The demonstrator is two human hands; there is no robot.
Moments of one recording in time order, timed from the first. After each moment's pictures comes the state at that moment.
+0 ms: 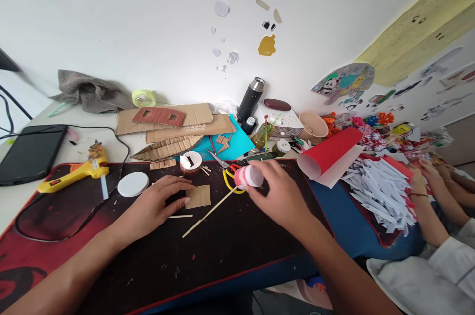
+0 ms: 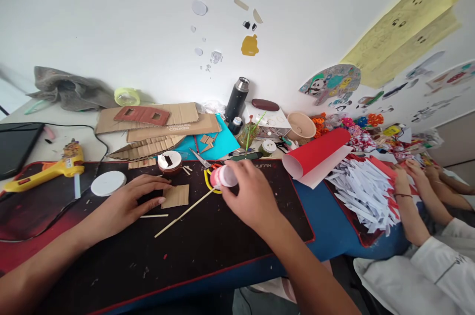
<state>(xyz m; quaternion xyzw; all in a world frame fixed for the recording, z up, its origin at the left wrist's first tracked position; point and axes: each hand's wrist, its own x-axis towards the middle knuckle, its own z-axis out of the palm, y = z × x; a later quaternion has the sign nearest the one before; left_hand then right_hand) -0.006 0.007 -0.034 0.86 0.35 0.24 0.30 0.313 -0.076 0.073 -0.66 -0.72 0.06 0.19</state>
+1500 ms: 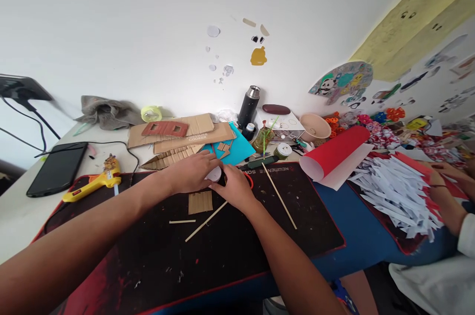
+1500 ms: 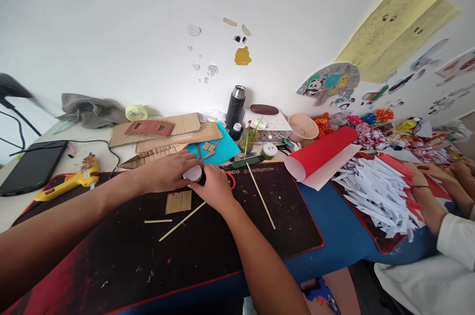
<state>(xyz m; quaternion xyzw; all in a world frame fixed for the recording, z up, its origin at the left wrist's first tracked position) 0.080 0.076 0.042 0.97 0.23 0.01 0.12 0.260 -0.003 -0.033 -0.62 -0.71 0.19 0.28</state>
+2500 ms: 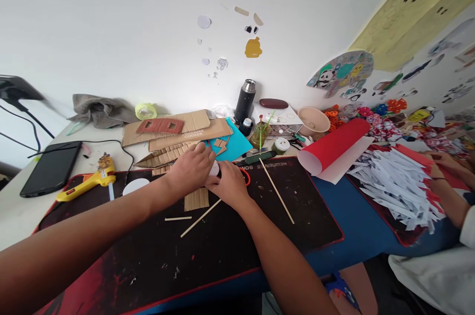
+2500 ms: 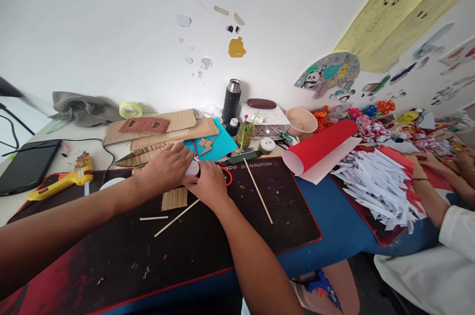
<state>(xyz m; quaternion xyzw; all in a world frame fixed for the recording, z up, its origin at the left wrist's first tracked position) 0.097 0.057 0.037 0.95 0.30 0.00 -0.04 0.252 -0.005 -0.046 -0.66 -0.69 0.10 0.27</state>
